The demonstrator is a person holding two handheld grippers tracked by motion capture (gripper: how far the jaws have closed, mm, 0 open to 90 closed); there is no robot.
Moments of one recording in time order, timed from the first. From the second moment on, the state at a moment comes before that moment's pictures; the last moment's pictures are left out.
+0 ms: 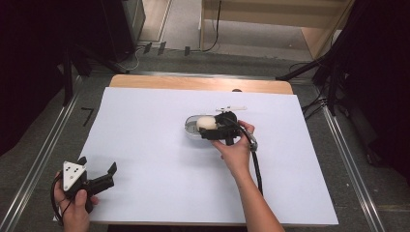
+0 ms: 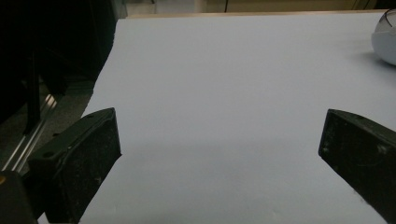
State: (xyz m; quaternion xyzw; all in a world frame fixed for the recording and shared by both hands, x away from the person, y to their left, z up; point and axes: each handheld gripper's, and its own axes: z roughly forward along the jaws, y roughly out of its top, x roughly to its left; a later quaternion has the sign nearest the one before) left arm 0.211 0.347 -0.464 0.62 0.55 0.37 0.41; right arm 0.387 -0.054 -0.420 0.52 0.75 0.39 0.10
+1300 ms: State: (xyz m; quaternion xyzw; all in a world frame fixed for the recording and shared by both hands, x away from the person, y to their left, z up) left arm 0.211 0.346 -0.464 0.63 0.55 0.37 0.41; right arm 0.344 -0.129 -0.439 0.54 0.73 0.40 0.12
